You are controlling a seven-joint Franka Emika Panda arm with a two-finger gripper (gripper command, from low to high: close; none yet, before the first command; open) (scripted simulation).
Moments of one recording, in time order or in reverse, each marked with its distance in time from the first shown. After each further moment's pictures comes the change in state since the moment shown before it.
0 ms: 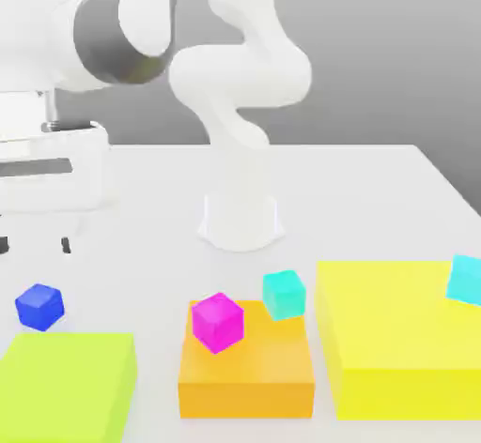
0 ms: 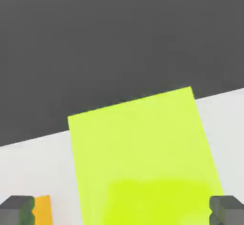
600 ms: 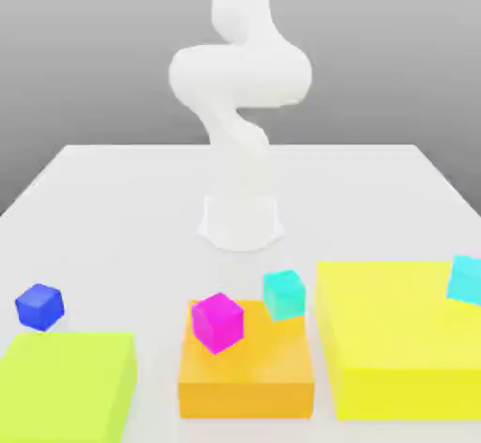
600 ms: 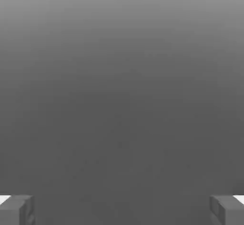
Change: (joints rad) arm 0.052 -0.661 0.488 0.222 -0.299 -0.295 0.543
